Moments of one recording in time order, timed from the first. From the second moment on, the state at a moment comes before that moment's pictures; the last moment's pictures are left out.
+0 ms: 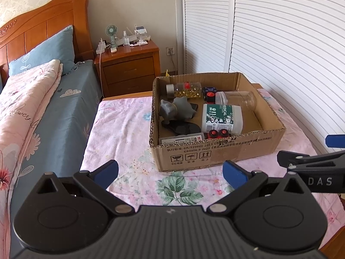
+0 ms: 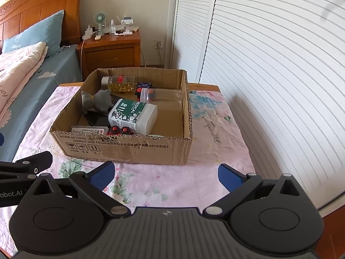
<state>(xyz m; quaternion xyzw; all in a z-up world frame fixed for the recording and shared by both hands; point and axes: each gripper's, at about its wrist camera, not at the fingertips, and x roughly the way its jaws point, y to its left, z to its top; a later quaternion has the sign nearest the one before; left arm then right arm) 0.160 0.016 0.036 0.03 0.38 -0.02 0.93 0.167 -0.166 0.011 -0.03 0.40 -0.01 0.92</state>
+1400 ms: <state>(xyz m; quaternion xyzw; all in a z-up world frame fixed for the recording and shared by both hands) 0.154 0.014 0.040 0.04 0.37 -0.01 0.93 0.162 -0.168 0.013 -0.02 0.40 -0.01 0.92</state>
